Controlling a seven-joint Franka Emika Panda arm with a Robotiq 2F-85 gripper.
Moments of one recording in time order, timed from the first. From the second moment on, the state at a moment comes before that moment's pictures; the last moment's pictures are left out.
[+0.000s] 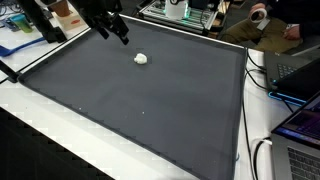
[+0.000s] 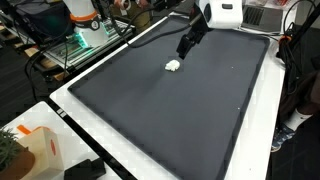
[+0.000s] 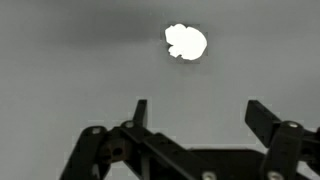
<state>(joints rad) -0.07 0.51 0.04 -1.58 0.09 1.80 -0.02</state>
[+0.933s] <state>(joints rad) -0.08 0.62 0.03 -1.45 0.10 1.70 -0.03</state>
